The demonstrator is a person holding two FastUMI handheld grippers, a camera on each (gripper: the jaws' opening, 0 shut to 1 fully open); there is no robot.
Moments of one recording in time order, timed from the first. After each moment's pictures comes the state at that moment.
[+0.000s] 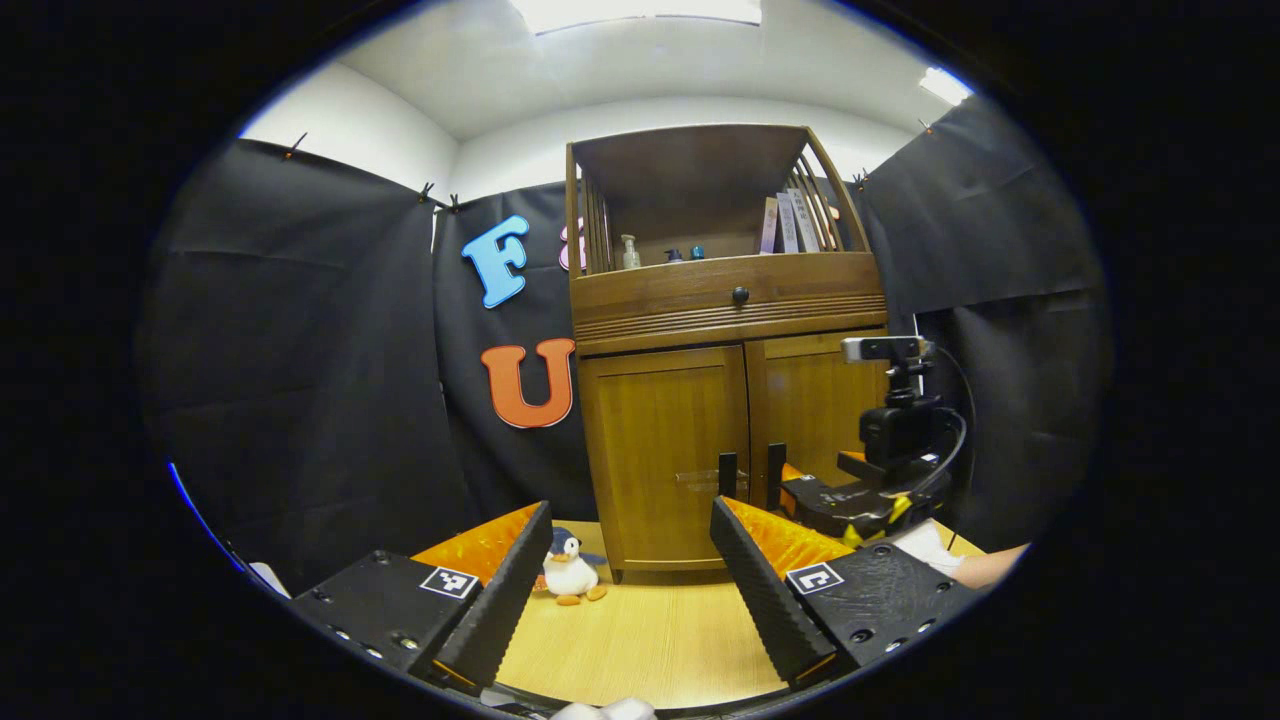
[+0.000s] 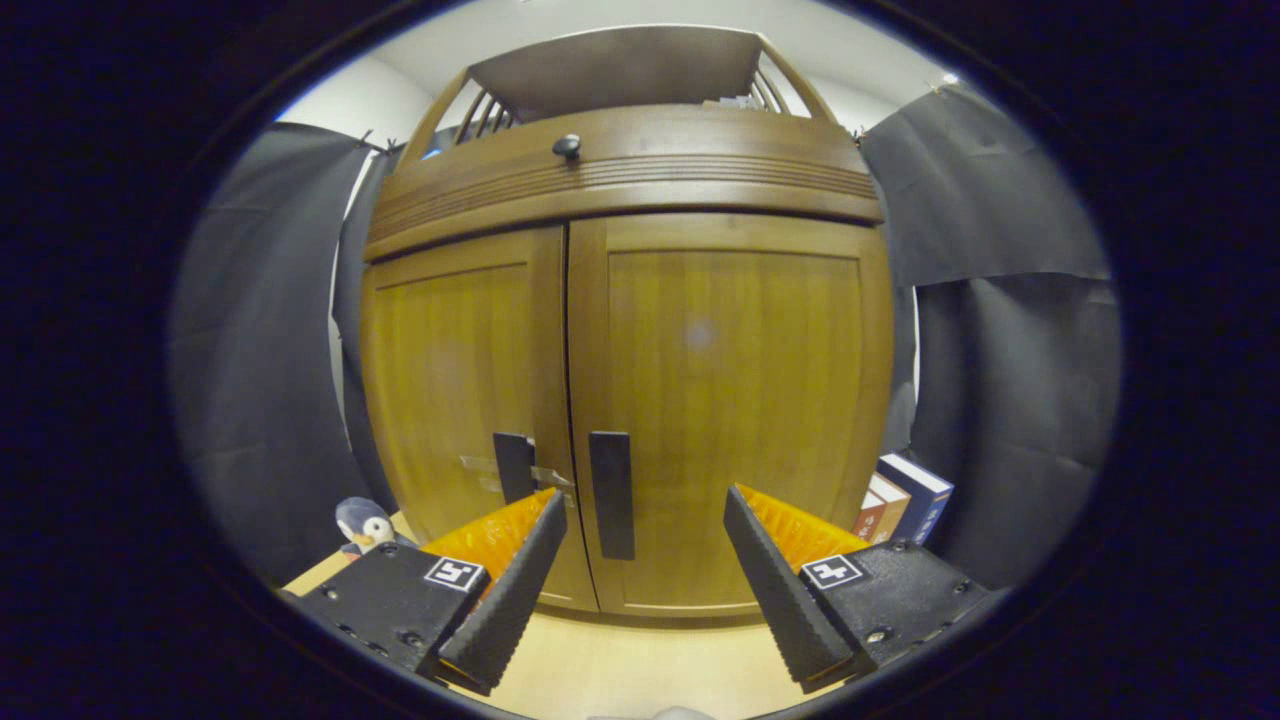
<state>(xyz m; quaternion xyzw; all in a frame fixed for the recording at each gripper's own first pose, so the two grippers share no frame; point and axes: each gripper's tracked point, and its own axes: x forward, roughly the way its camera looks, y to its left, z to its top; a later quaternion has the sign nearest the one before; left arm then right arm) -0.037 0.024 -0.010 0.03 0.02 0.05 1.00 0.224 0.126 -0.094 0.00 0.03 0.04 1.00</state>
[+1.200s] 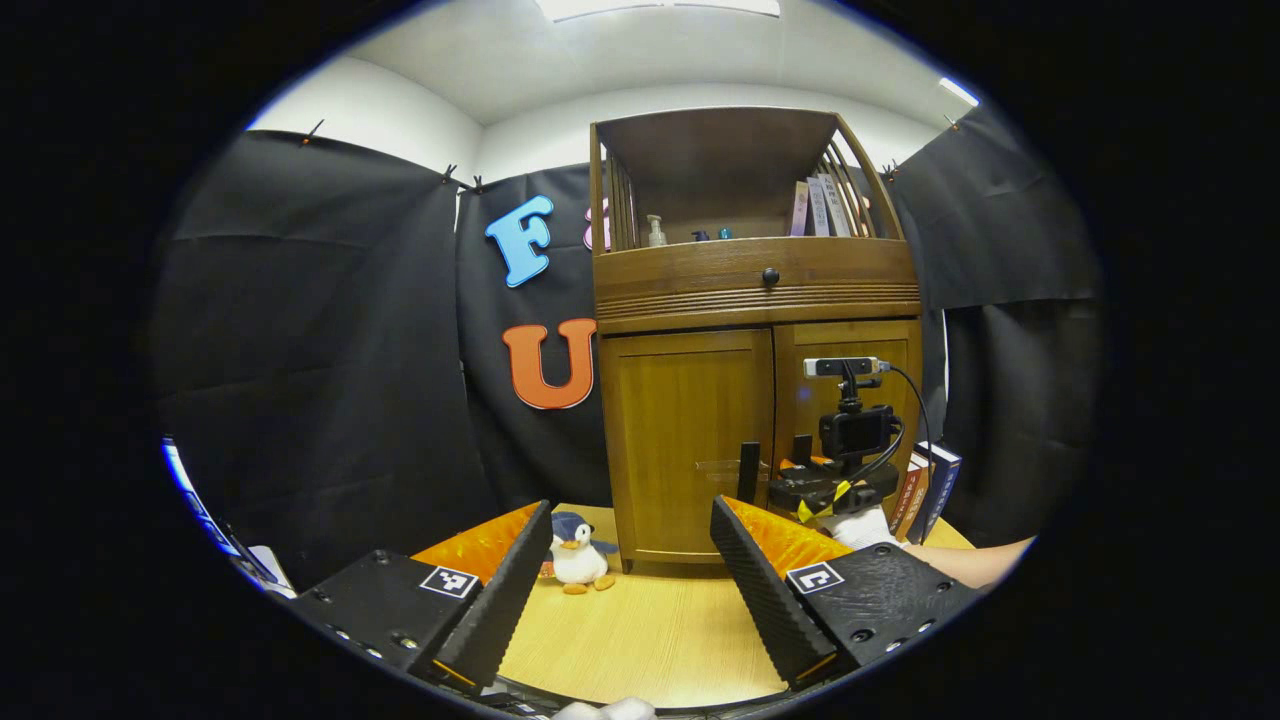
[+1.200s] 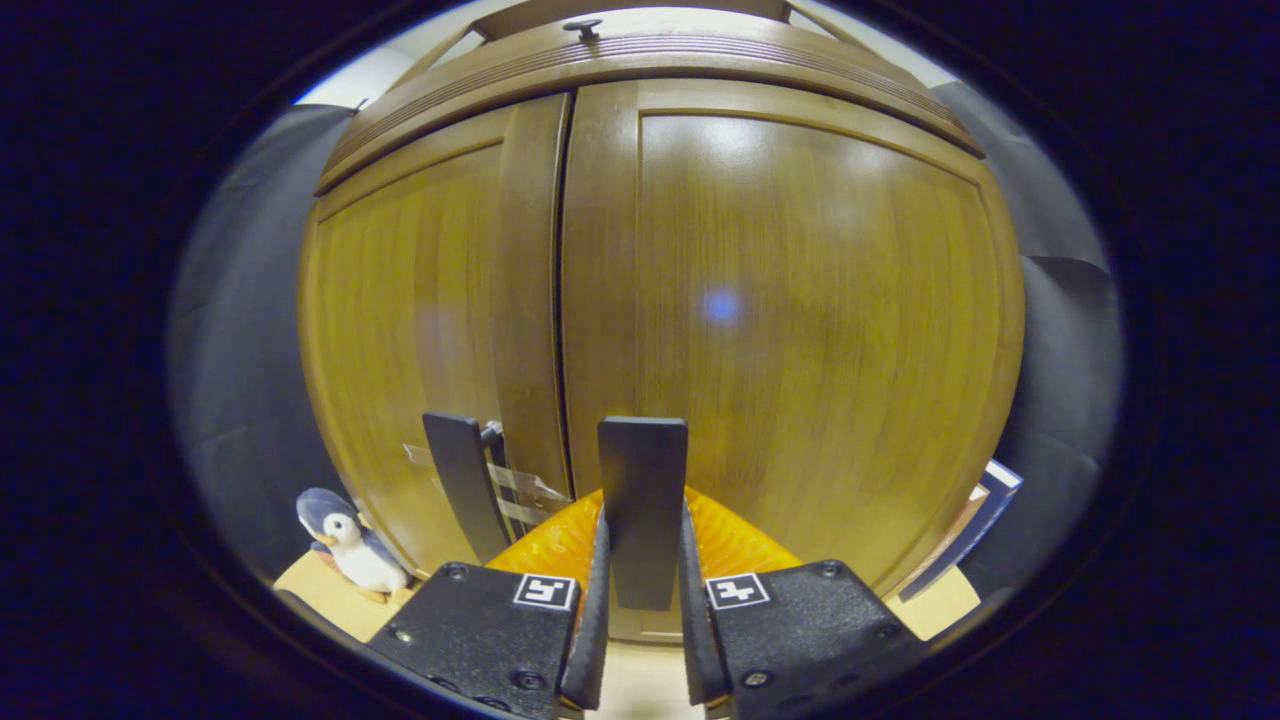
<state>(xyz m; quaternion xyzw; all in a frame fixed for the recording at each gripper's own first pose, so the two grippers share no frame) -0.029 0.036 -0.023 0.00 0.04 0.08 1.00 0.310 0.151 -0.125 -0.01 0.08 0.05 1.00</state>
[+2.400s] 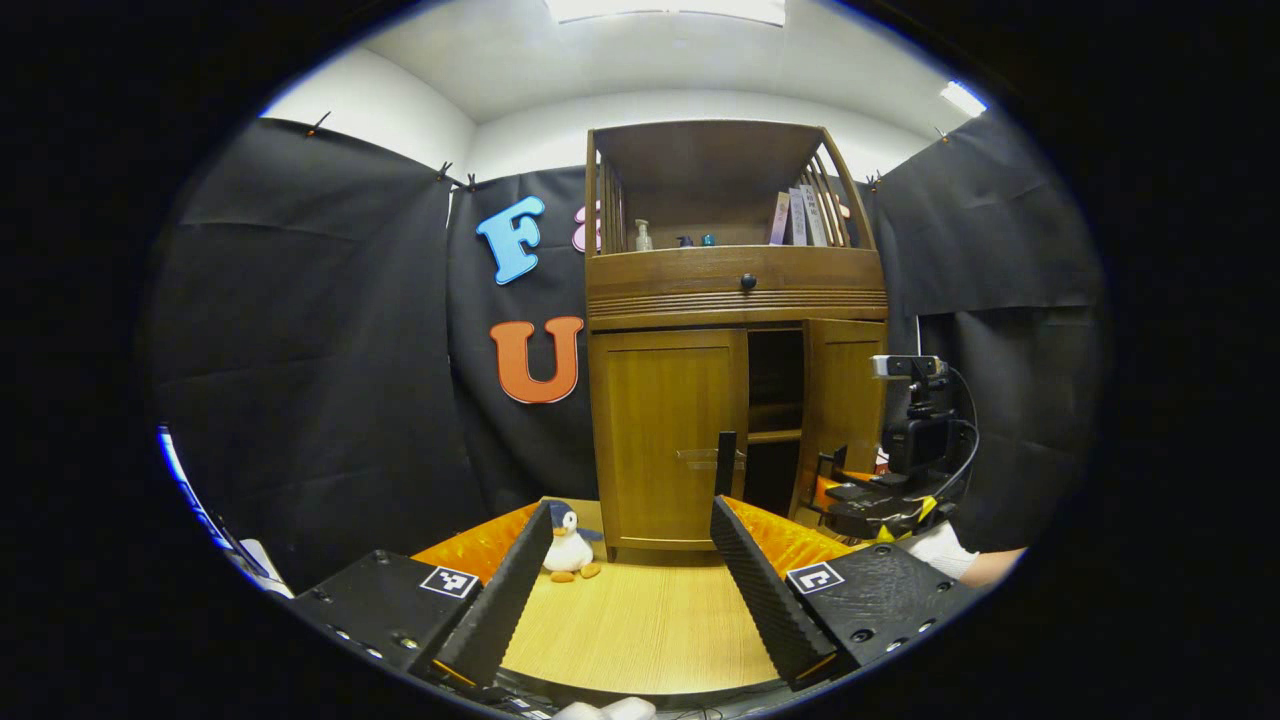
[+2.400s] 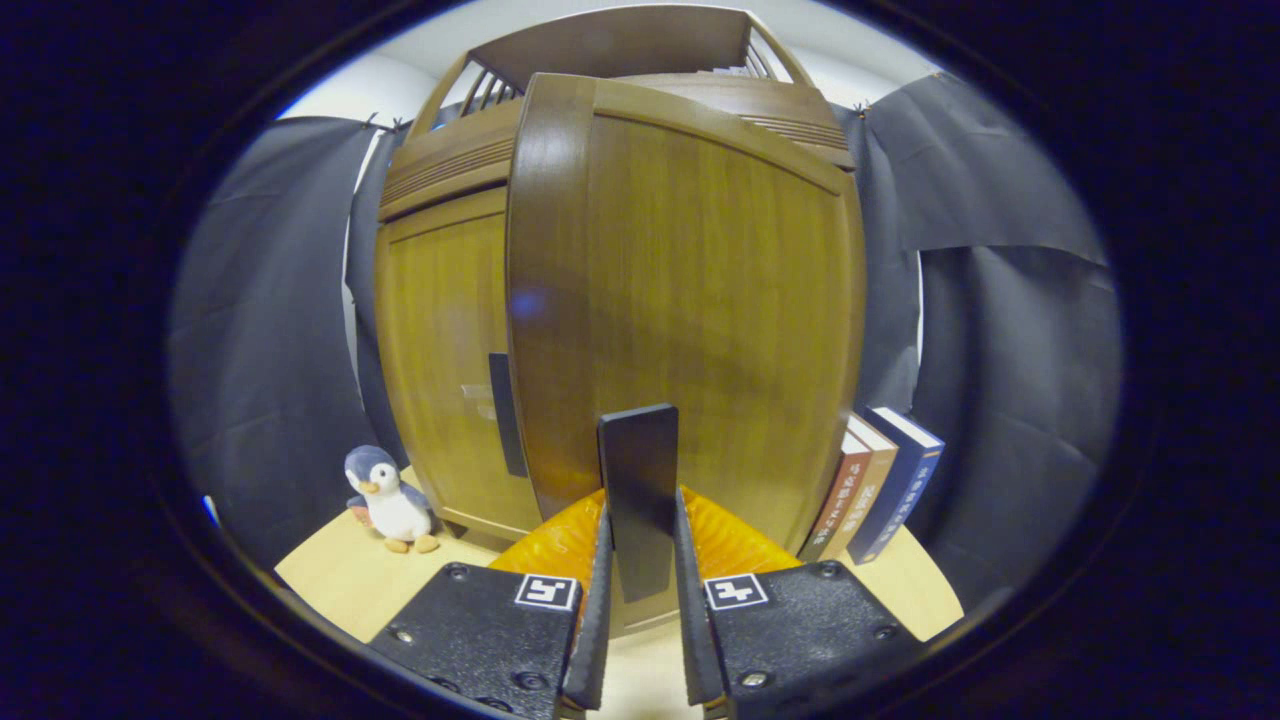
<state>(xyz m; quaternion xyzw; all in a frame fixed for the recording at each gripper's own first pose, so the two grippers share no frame) -0.072 0.028 -0.031 -0.01 0.03 0.04 1.00 0.159 0.082 -0.137 -0.01 0.09 0.06 0.99</state>
